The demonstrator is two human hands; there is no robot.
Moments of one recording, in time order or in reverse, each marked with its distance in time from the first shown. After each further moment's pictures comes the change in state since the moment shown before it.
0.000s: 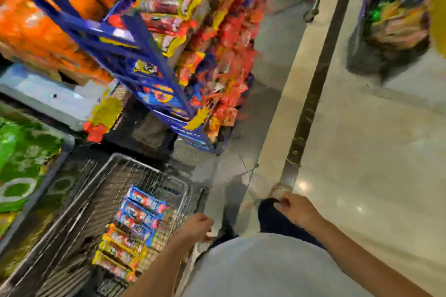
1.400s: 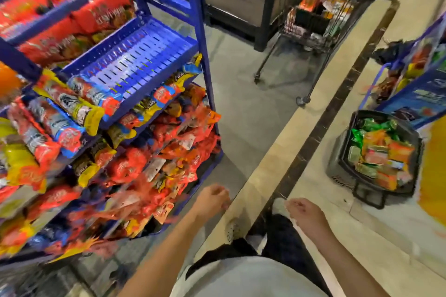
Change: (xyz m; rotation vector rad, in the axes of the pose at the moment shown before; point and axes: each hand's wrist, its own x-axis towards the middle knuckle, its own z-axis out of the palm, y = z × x) left_hand 0.206 0.703 0.063 -0.308 0.197 0.284; right_hand 0.317 0.096 -0.608 0.376 0.228 -0.002
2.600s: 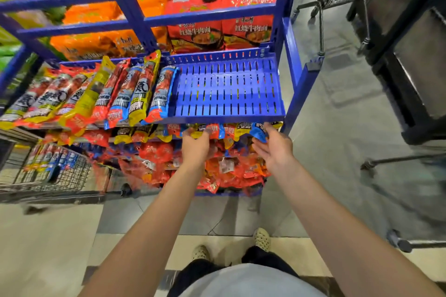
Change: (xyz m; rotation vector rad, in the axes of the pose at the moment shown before) left_hand 0.111 0.187 -0.149 -1.105 1.187 -0.242; right_hand 0.206 -0.441 0.086 0.400 -0.662 -0.043
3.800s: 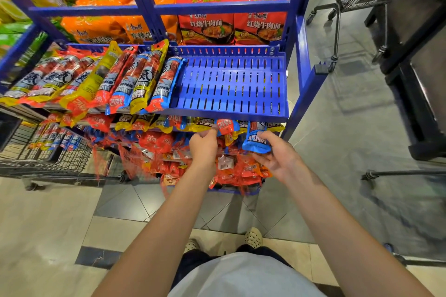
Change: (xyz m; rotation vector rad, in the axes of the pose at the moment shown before) left_hand -0.016 -0.011 0.024 -0.119 0.123 -0.037; right_hand -0.010 -0.008 -0.020 -0.201 -0.278 0.126
